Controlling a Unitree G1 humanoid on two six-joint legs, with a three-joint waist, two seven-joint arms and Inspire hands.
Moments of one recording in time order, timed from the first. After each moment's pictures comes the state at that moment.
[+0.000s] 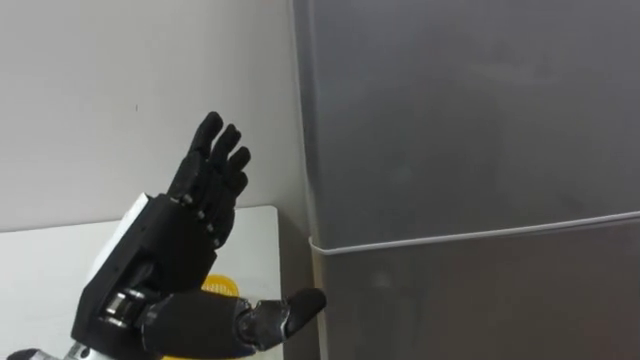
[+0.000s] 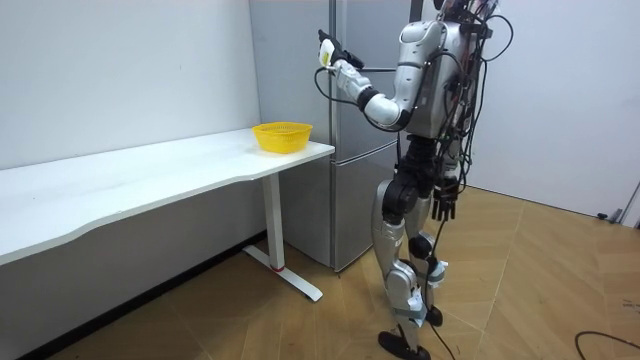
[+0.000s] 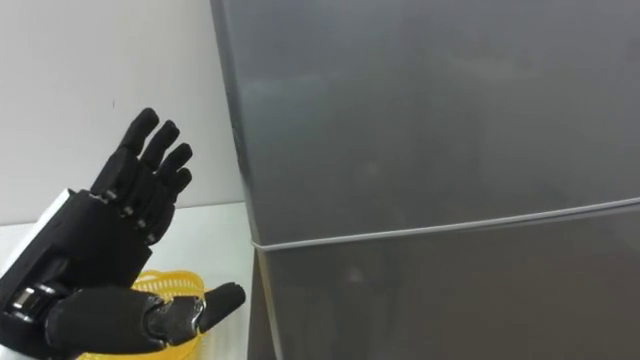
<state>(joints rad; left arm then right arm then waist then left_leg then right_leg) 0.04 0.27 0.05 -0.53 -0.42 0.04 -0.29 0.11 -0.24 -0.05 1.33 -0.44 0.13 0.21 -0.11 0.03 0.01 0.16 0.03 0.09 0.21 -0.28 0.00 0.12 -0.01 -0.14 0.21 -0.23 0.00</state>
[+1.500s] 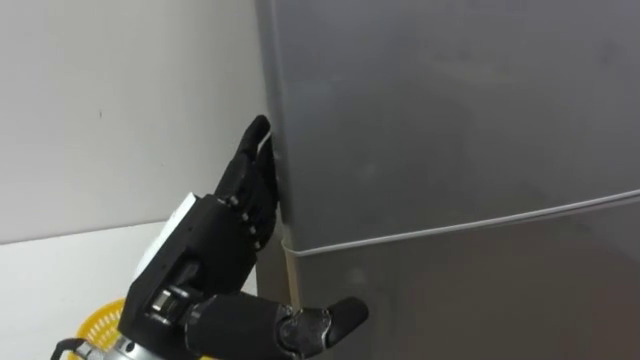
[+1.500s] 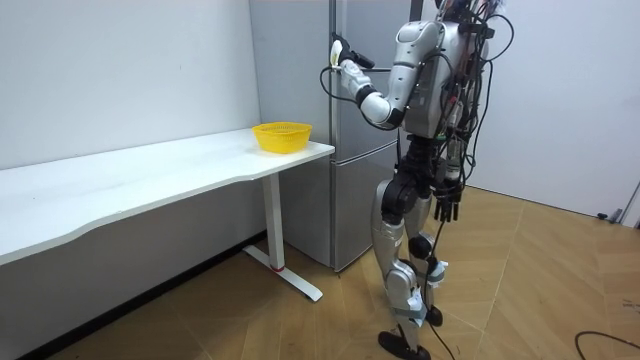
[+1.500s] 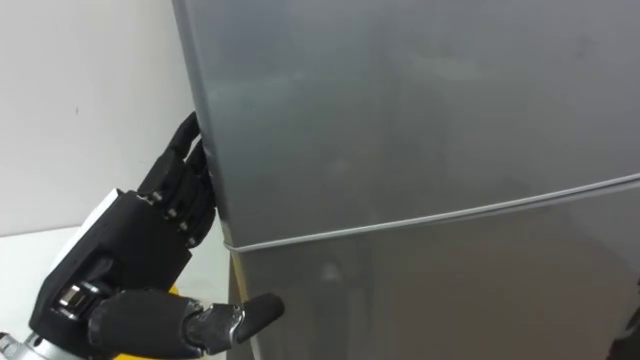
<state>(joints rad) 0.00 0.27 -0.03 -0.53 -0.39 0.07 -0.27 0.11 -0.24 -0.05 1.32 -0.44 0.12 0.19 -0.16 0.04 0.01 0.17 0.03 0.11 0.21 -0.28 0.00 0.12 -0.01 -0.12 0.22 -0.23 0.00</state>
